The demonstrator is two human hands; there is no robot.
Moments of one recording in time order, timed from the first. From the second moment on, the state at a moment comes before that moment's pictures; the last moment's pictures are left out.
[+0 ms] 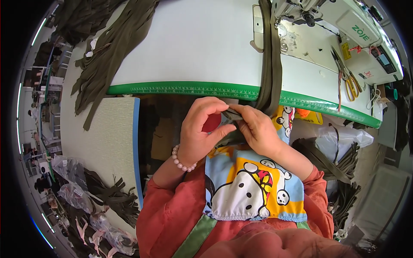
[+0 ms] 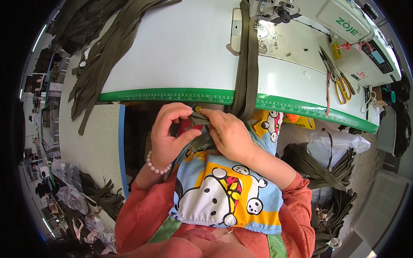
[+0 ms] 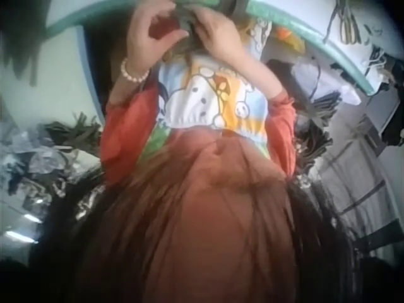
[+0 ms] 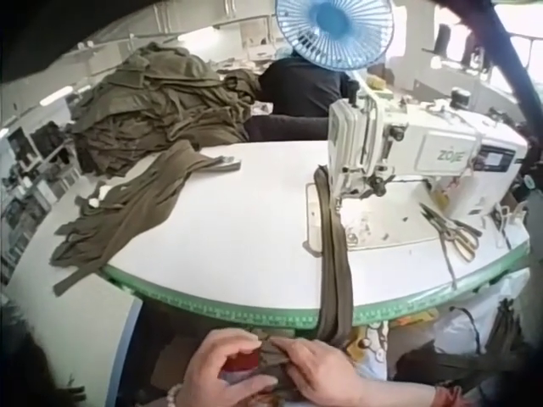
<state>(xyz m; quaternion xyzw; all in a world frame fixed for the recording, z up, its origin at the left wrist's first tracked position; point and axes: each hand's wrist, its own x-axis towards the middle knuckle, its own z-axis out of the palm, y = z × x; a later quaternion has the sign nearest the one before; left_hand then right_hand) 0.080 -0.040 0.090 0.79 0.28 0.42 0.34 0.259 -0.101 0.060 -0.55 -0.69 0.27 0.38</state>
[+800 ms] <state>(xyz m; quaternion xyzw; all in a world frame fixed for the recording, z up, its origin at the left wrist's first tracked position) 0.088 -0.041 0.057 0.60 0.28 0.42 0.62 0.254 -0.106 0.053 -0.51 -0.66 0.12 0.54</state>
